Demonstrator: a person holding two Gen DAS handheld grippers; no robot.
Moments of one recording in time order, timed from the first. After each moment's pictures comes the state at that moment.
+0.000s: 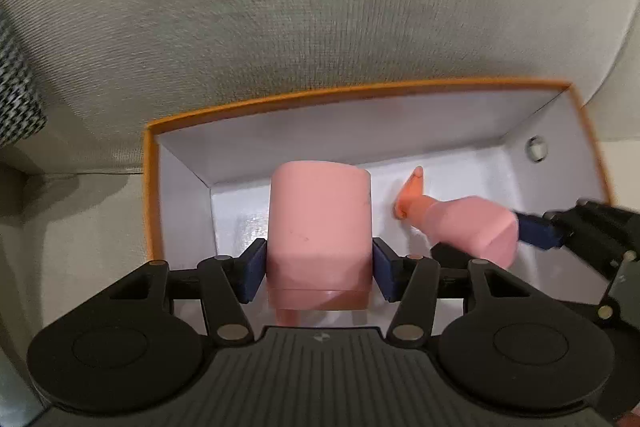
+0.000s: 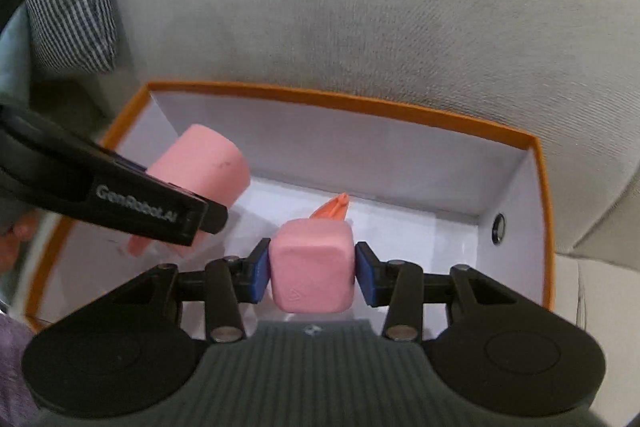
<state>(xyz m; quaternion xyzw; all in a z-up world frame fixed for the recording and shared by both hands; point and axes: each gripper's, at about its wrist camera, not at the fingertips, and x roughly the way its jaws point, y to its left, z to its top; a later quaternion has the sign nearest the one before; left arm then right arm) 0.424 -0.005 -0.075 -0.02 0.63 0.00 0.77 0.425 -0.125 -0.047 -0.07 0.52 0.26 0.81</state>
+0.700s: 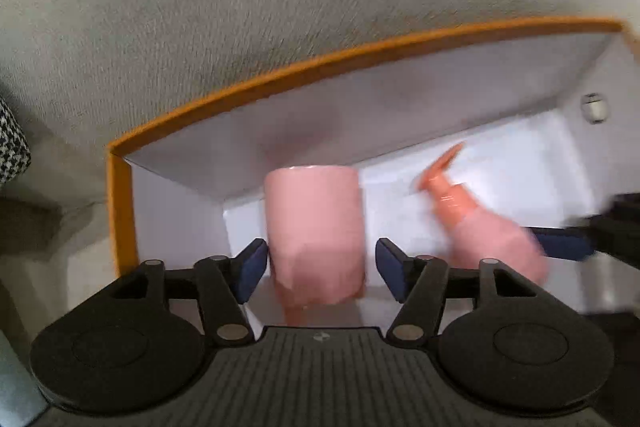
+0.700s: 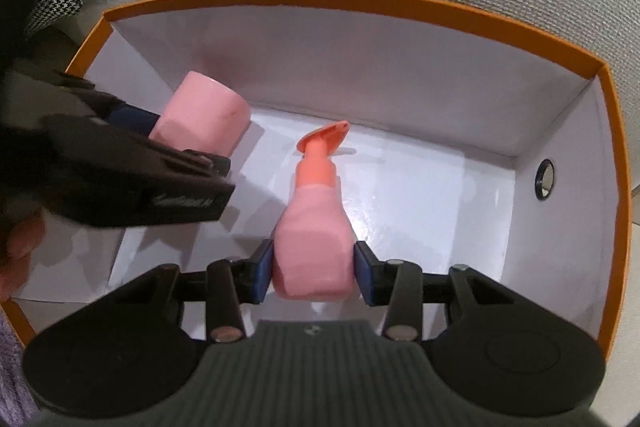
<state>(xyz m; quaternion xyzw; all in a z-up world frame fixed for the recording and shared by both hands) 0.415 -0.048 -0.120 0.07 0.63 0.01 0.78 0.455 -0.117 -0.094 -0.06 0.61 0.27 0.74</state>
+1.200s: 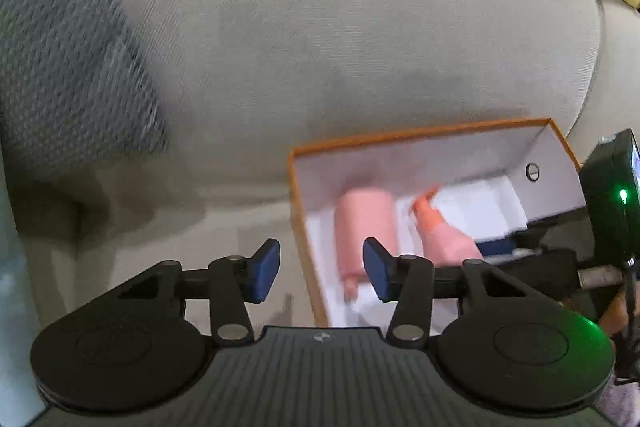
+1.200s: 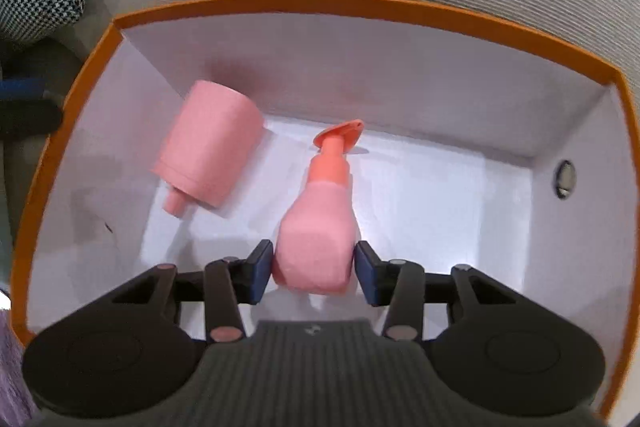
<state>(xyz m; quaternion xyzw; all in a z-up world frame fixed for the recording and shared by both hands) 0.340 0.042 -0.052 -0.03 0.54 -0.02 0.84 0.459 -0.076 -0.096 -0.05 0.61 0.24 0.75</state>
